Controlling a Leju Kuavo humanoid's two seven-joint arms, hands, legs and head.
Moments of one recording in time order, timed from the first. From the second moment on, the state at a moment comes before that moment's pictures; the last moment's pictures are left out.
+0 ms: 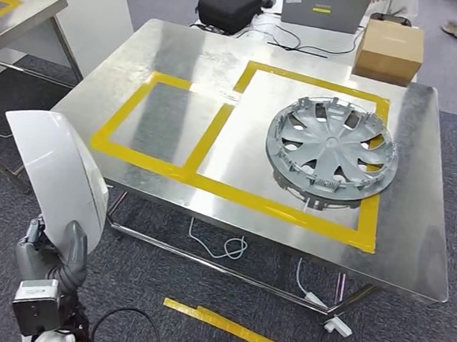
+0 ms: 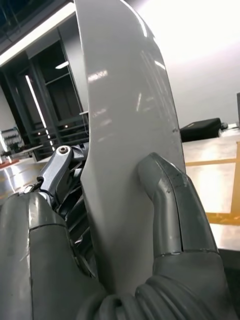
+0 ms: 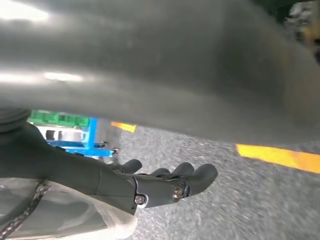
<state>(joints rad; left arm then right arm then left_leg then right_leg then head) 0.21 -0.13 -0.27 -1.76 -0.27 0.63 -0.70 -0.05 0.20 -0.78 -0.25 0.65 -0.16 0.18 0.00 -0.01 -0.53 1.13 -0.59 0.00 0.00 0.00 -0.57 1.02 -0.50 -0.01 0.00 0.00</state>
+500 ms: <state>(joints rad) 0.17 -0.13 -0.31 -1.73 -0.43 0.65 -0.70 -0.07 0.20 -0.77 -0.25 0.71 -0.24 0.17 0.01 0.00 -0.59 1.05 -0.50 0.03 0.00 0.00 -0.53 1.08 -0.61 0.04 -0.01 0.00</state>
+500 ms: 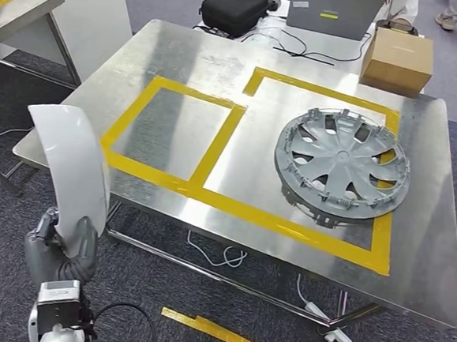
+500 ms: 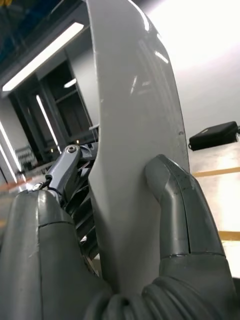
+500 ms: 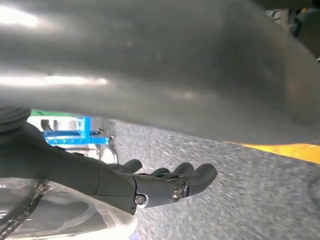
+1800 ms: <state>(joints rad) -0.36 0.08 -0.62 -1.41 -1.02 0.48 -0.50 -0.12 0.20 -0.50 -0.25 1.03 -0.27 0.22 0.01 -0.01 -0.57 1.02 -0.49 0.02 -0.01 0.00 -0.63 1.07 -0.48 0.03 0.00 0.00</state>
